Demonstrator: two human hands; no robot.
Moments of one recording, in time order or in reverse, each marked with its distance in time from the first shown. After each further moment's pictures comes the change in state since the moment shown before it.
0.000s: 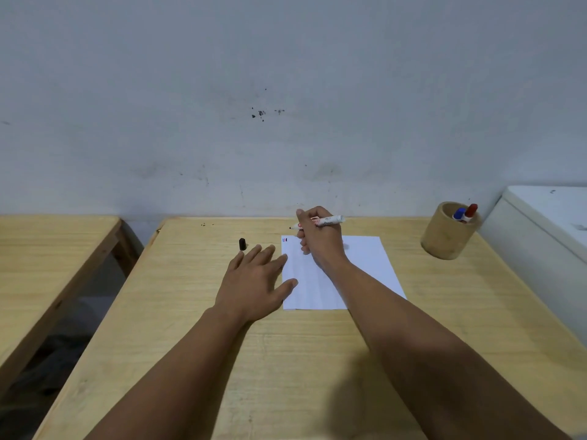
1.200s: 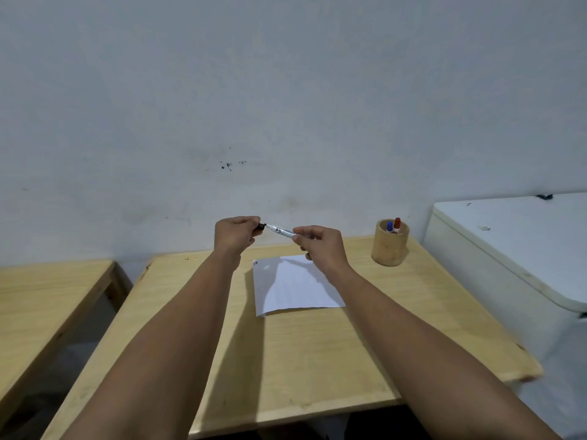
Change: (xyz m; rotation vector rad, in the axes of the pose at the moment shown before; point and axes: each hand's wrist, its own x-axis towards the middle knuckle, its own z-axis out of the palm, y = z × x) left_hand 0.050 0.088 -0.125 -1.268 0.293 -0.405; right_hand -0.077 -0.086 -0.091 0.008 0.029 -0.132
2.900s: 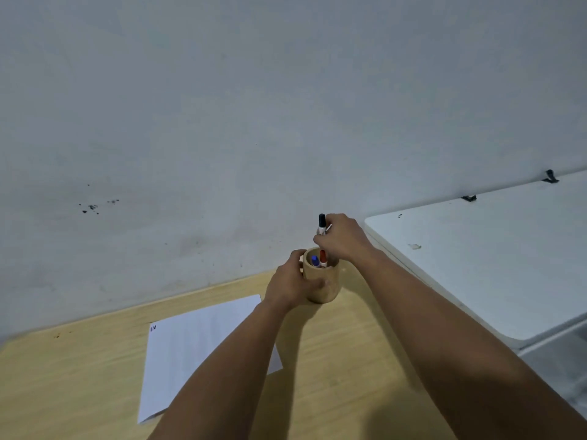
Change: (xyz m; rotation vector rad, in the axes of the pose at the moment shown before) left_hand 0.018 -0.082 0.275 0.606 -0.547 0.244; right_hand 0.109 -0.038 -0.215 -0.853 0.160 0.037
